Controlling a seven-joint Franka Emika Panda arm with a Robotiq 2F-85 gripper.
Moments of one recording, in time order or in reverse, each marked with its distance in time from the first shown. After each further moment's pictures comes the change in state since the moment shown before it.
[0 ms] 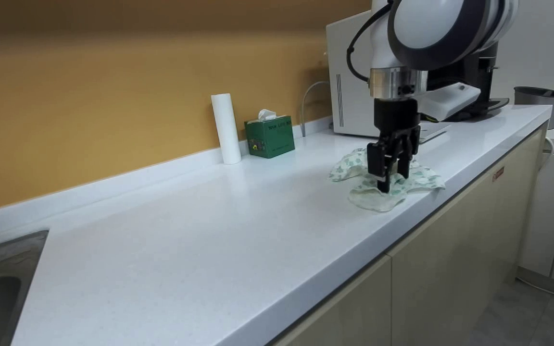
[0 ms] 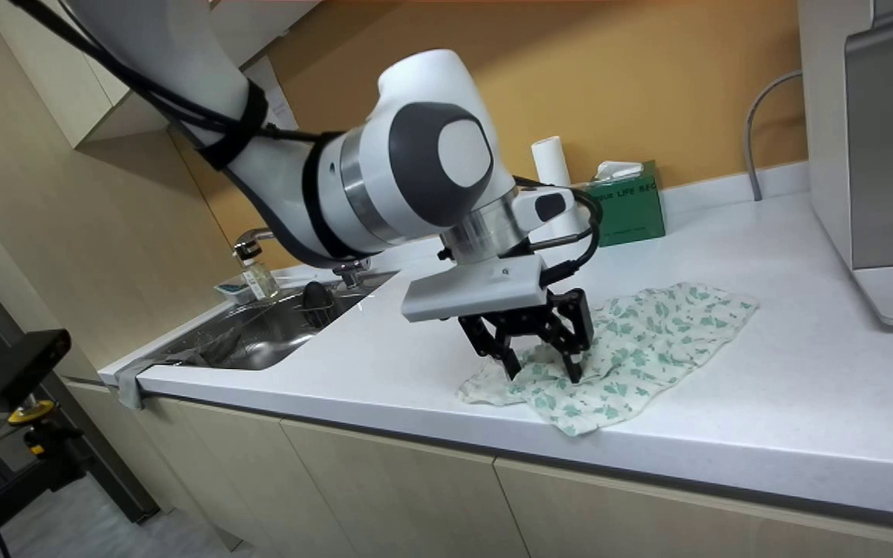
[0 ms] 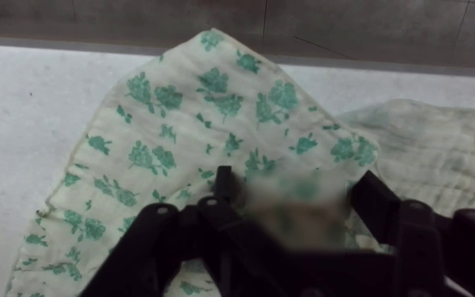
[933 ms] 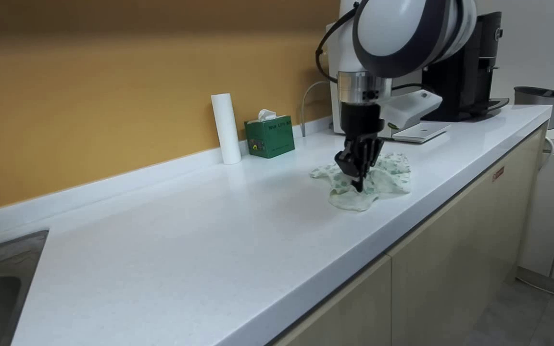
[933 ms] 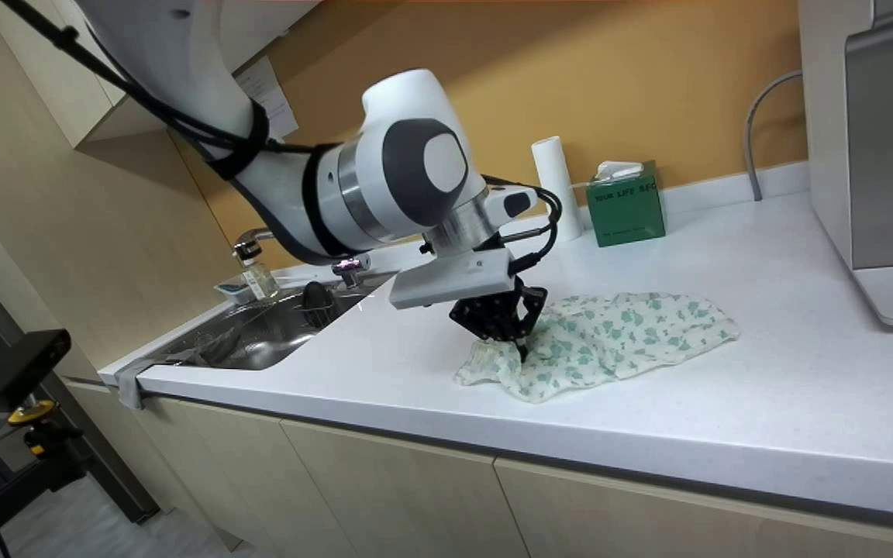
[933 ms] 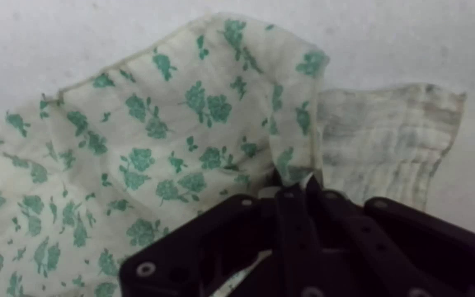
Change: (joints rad) arm 0.071 0.075 0.022 0.107 0.017 0.022 0.030
